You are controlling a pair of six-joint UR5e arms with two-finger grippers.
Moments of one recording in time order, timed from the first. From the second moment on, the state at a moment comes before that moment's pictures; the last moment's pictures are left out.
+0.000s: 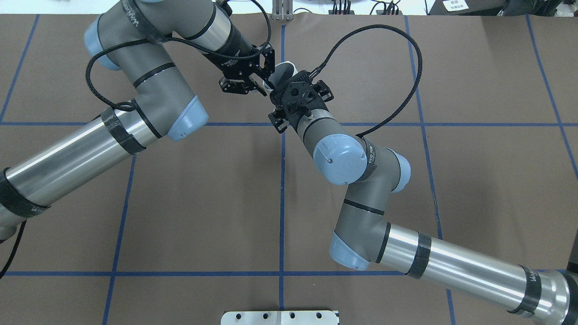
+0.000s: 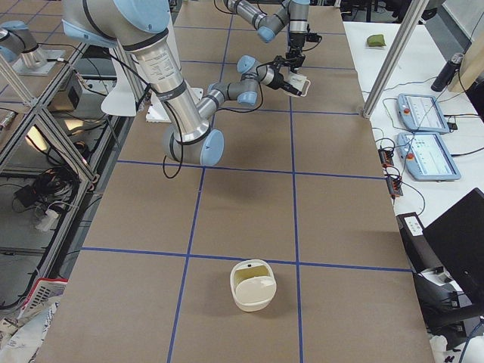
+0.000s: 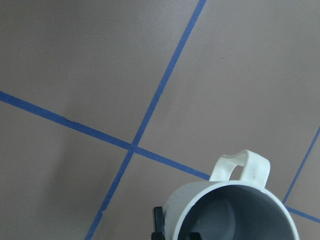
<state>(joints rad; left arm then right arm) -0.83 -2.45 -1.33 -2.10 -2.33 -1.72 0.46 -0.88 1.45 -0.85 1.11 0.53</state>
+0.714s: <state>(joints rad) -0.82 -2.45 -1.33 -2.10 -2.33 -1.71 0.44 -0.90 1.46 -0.85 1.04 0.52</state>
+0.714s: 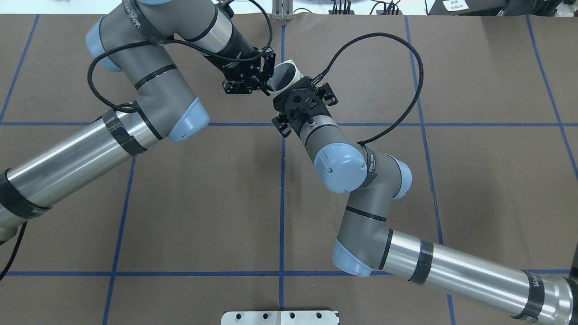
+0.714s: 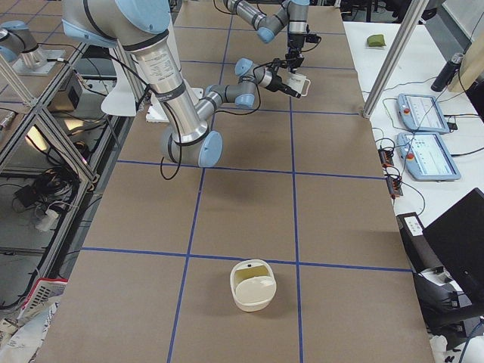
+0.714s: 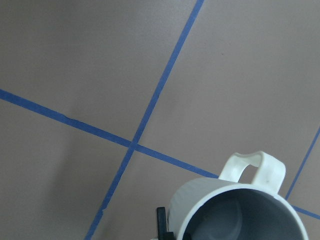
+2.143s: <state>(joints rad) -0.82 -2.44 -1.33 -2.10 -2.32 -1.71 0.40 -1.00 1.76 -0.97 1.04 0.52</state>
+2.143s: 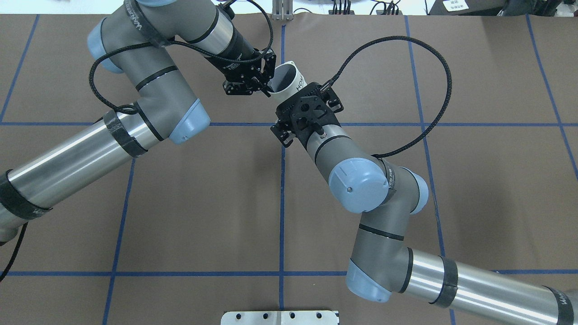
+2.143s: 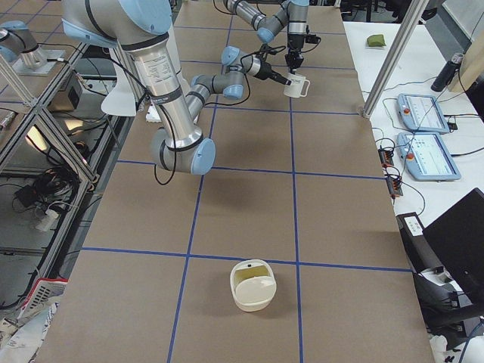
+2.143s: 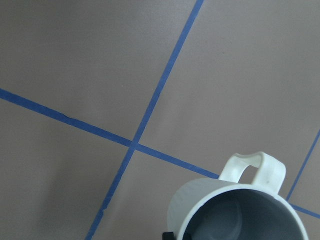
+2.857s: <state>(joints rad) -0.83 -2.44 -1.30 -2.10 -2.32 -1.66 0.58 -1.07 1.85 -1.14 1.40 0.63</state>
